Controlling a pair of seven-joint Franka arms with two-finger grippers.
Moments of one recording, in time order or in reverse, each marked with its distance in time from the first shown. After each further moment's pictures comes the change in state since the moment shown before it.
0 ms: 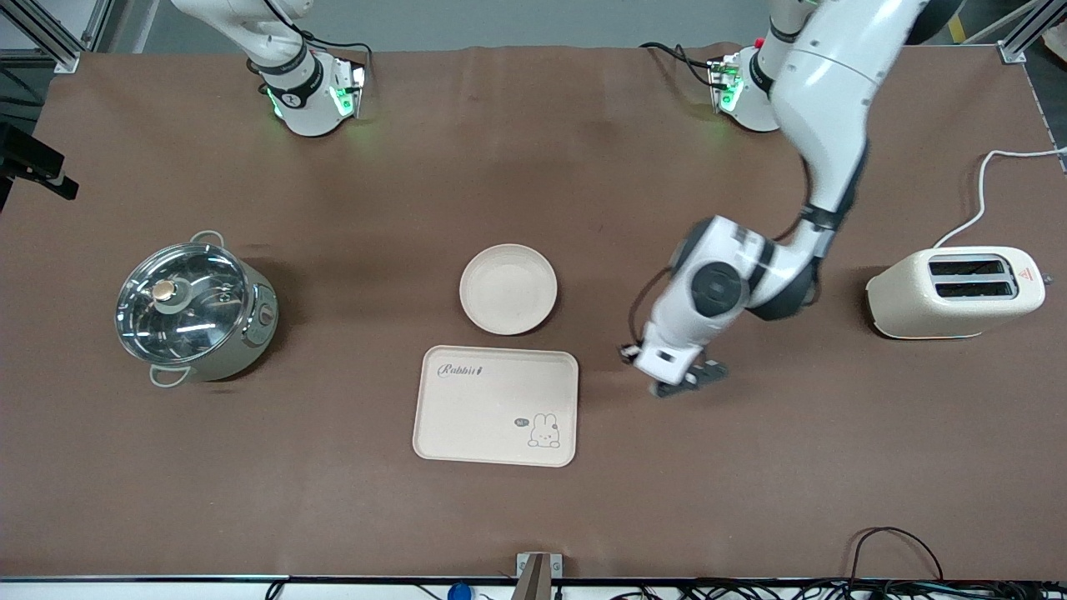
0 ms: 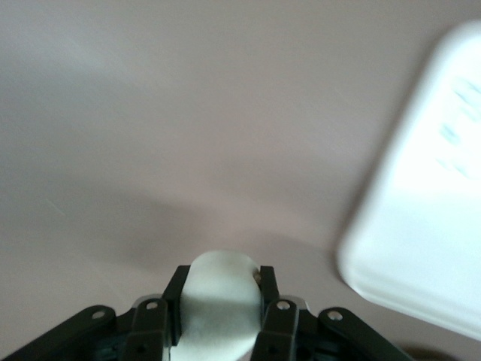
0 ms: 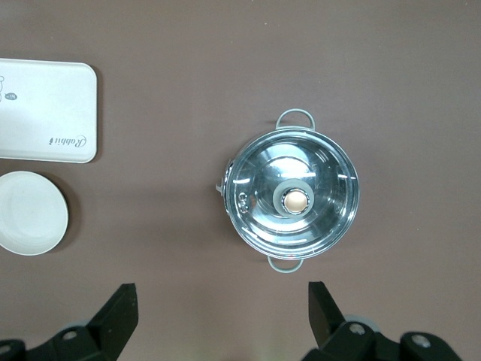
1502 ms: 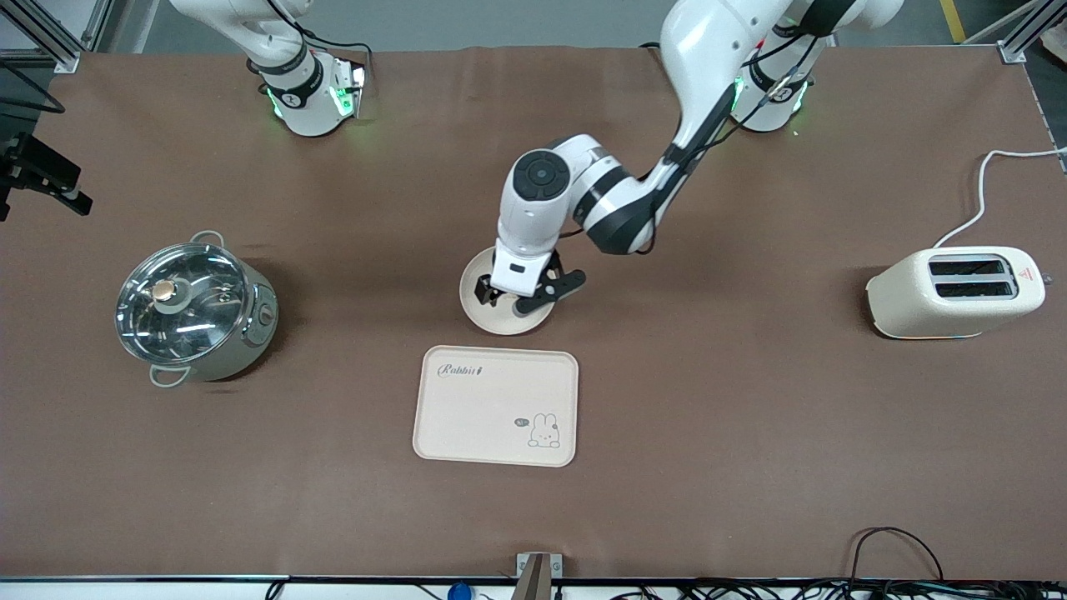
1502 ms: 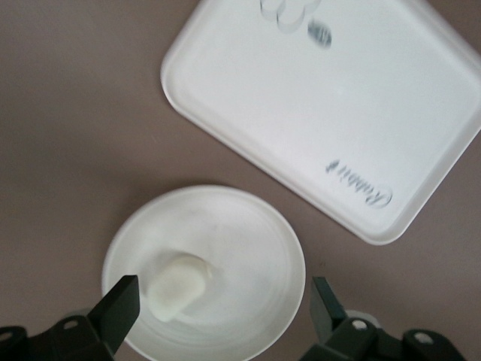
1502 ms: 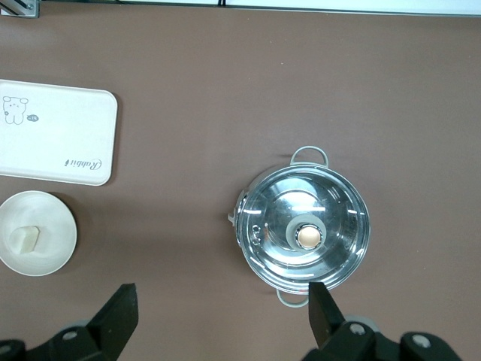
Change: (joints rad) left arm -0.246 -0.018 0.023 0.184 0.002 -0.100 -0.414; right arm 0.051 0.004 0.001 -0.002 0.001 0.088 0.001
